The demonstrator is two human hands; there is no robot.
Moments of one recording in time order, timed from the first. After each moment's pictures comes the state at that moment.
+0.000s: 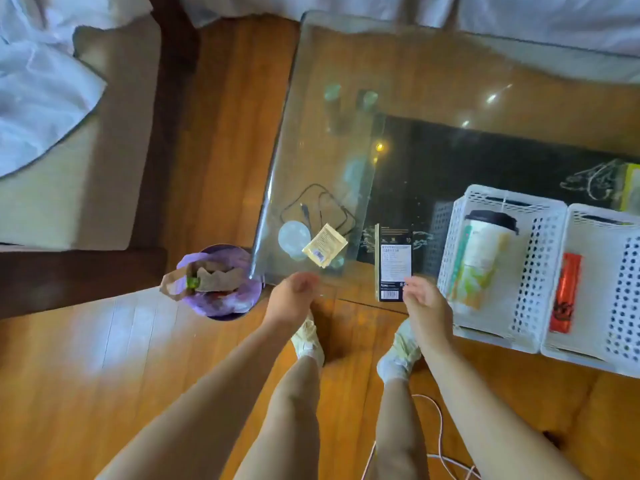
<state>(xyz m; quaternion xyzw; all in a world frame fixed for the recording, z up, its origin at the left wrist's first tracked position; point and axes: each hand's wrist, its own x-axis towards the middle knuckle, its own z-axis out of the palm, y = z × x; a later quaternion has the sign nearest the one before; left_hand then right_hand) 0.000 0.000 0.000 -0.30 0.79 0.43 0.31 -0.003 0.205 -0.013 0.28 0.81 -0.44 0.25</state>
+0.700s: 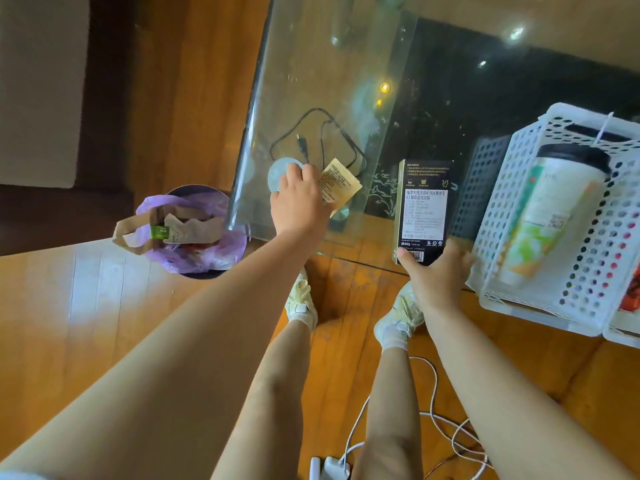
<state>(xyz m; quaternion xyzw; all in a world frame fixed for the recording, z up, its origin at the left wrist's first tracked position) -0.052 0.003 -0.109 -0.18 0.94 0.17 0.24 0.010 0.196 -0.108 0.30 0.87 -0.34 0.18</state>
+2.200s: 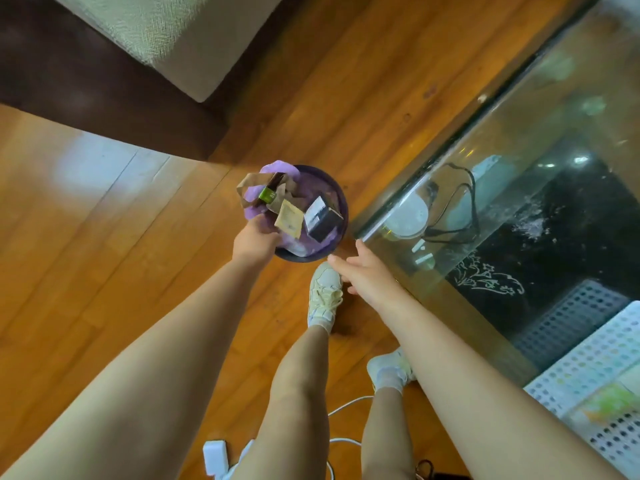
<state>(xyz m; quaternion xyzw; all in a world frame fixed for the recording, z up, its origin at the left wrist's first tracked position) 0.088 -0.230 -0.122 -0.60 0.62 0.45 0.22 0.000 -0.069 -0.079 0.06 0.72 -0.32 0.61</state>
